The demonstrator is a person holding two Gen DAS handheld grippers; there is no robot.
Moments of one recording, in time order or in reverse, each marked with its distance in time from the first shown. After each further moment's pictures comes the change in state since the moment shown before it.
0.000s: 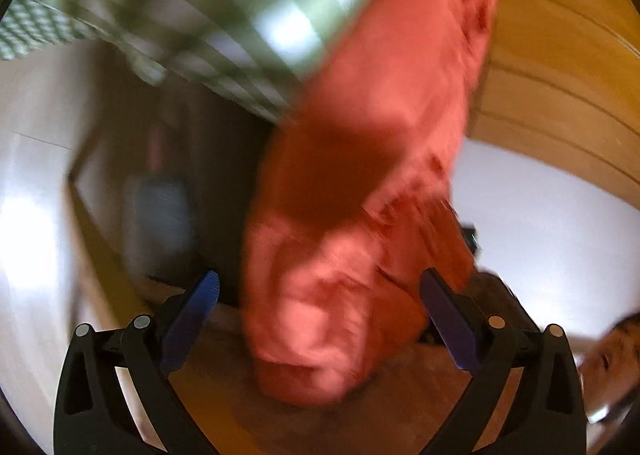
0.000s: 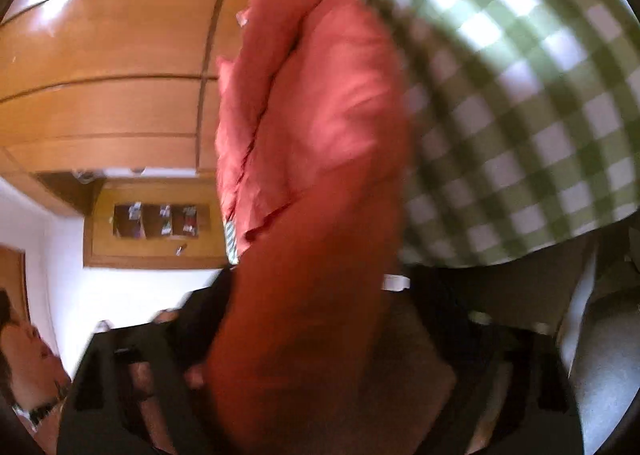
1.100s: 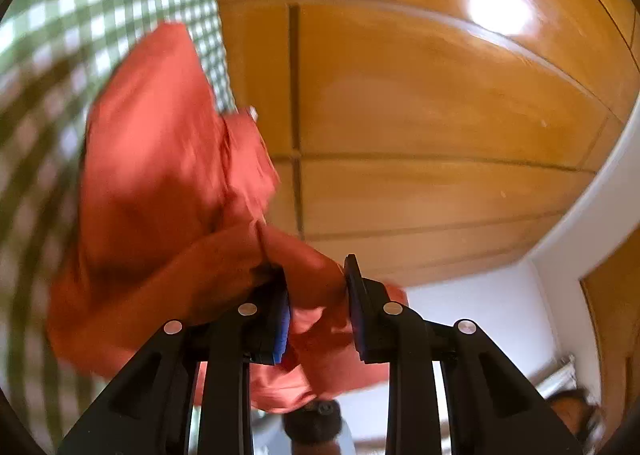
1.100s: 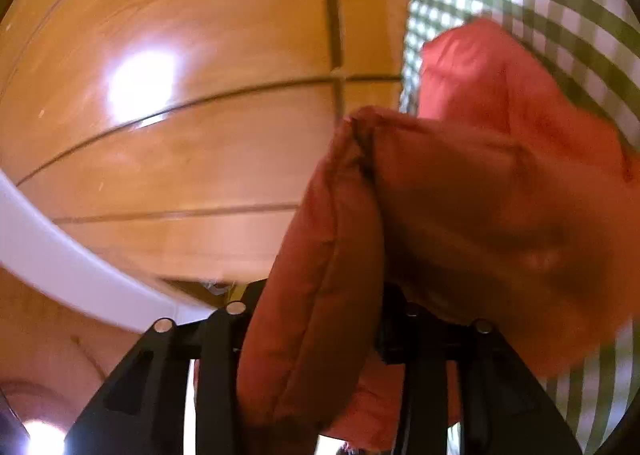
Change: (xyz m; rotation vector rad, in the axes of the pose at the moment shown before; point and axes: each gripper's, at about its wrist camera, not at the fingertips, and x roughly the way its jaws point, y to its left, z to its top) left arm -0.074 -0.109 0.071 0.182 -0.676 -0.538; right arm 0.071 0.065 0.203 0.193 -0.336 0.508
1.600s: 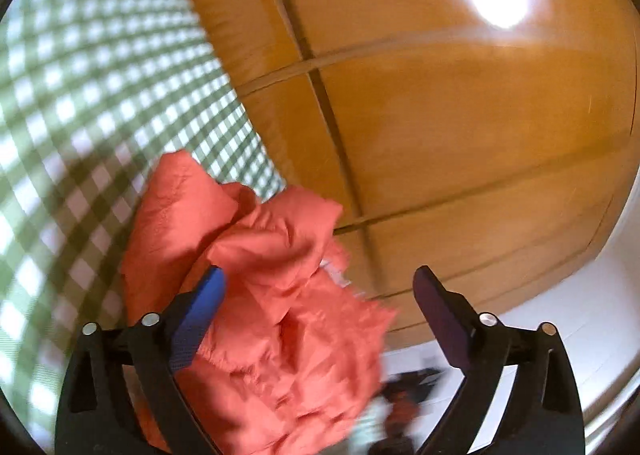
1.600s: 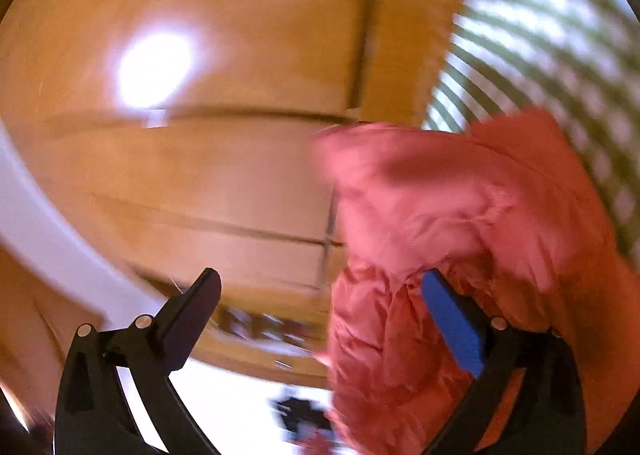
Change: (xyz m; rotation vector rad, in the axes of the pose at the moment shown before) left arm -0.018 -0.057 -0.011 0.298 -0.150 0.344; right arm 0.011 0.046 0.008 -0.405 -0.030 -0.154
